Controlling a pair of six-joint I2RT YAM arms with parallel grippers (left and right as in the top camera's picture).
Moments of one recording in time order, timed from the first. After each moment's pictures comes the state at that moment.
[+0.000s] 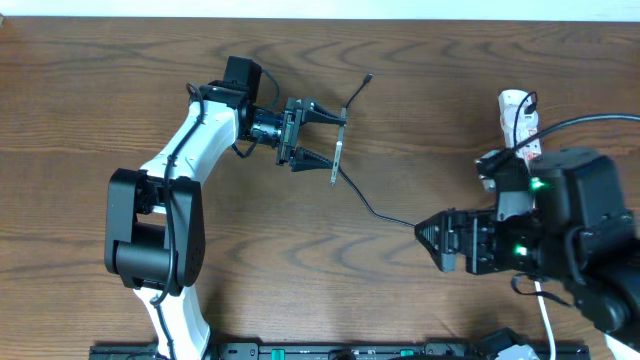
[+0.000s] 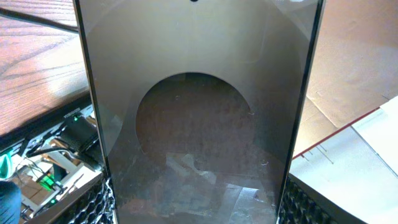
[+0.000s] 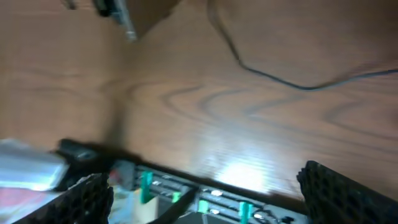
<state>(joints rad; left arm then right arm) -0.19 1.99 1.44 -0.78 1.45 -0.96 0.45 1.08 1.60 -1.52 -0.21 0.44</state>
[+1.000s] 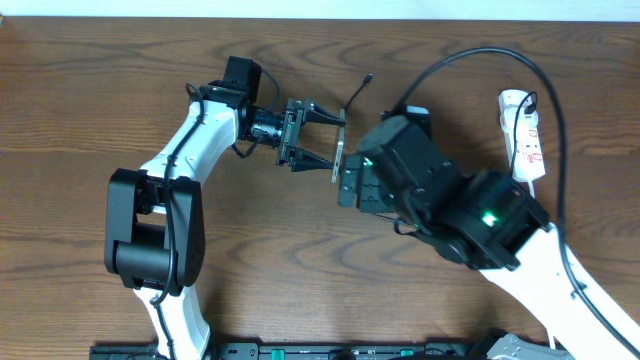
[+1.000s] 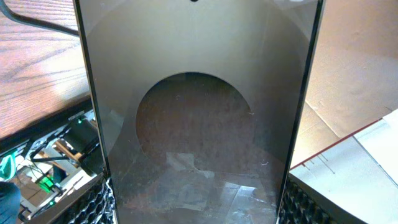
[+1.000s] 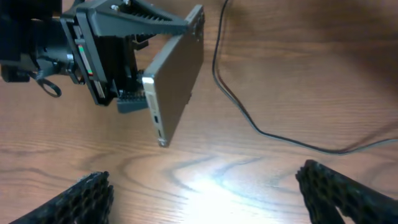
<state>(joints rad) -0.19 1.99 1.44 -0.78 1.42 -0.98 0.80 1.38 1.59 -1.18 0.21 0.78</state>
